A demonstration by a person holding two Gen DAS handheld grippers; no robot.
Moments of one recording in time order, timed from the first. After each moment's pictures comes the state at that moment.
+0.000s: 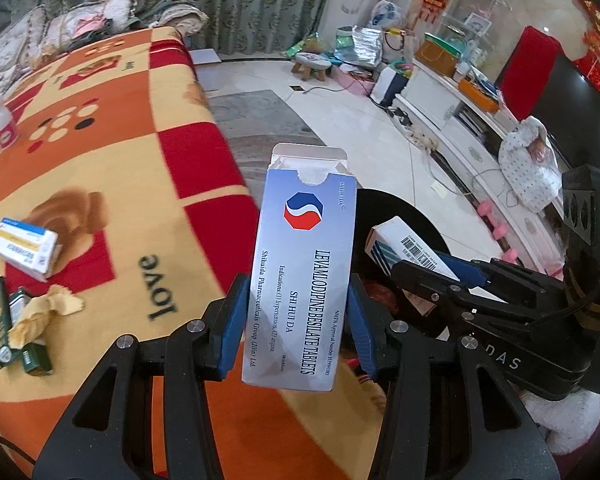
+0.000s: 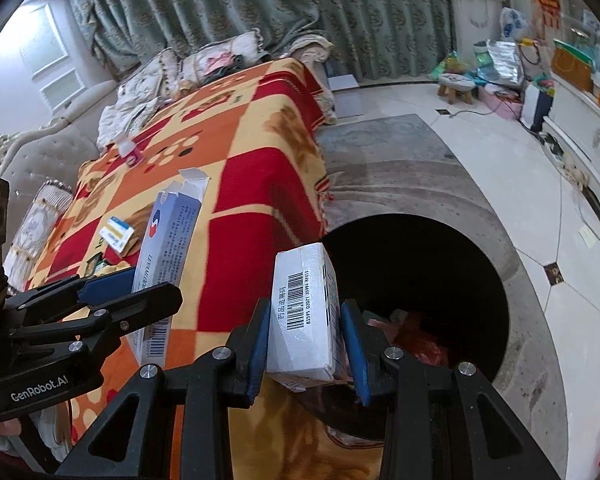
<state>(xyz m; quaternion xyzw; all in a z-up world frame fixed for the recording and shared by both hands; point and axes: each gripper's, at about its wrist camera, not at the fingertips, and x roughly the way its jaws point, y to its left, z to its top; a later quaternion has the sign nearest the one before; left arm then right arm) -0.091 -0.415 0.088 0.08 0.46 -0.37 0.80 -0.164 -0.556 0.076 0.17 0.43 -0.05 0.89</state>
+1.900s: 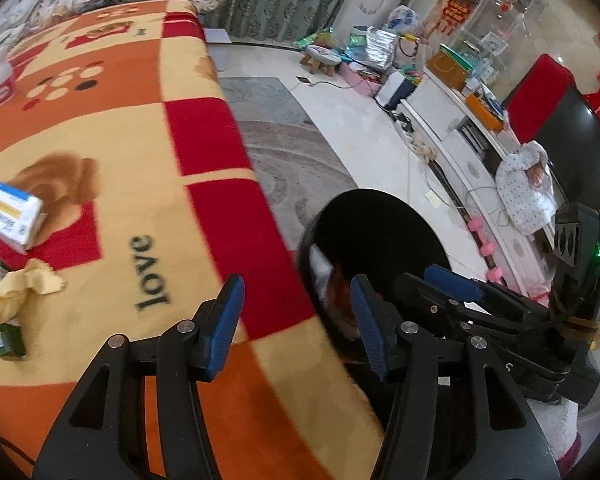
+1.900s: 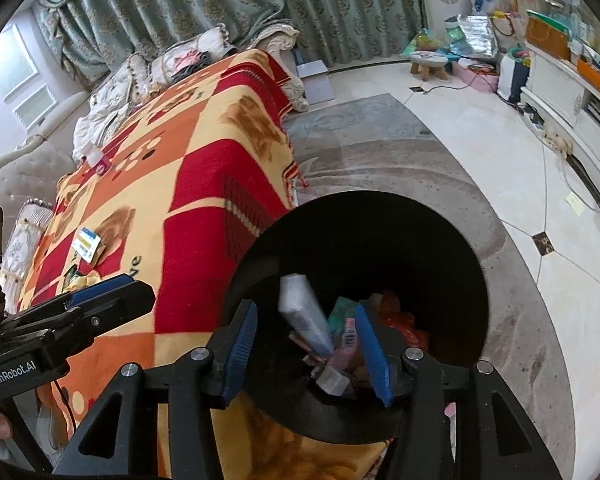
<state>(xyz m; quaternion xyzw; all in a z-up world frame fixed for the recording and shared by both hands) -0.075 -0.406 0.074 0.02 0.49 -0.35 0.80 -0.164 -0.581 0.056 0.20 0.45 -0.08 0.87</state>
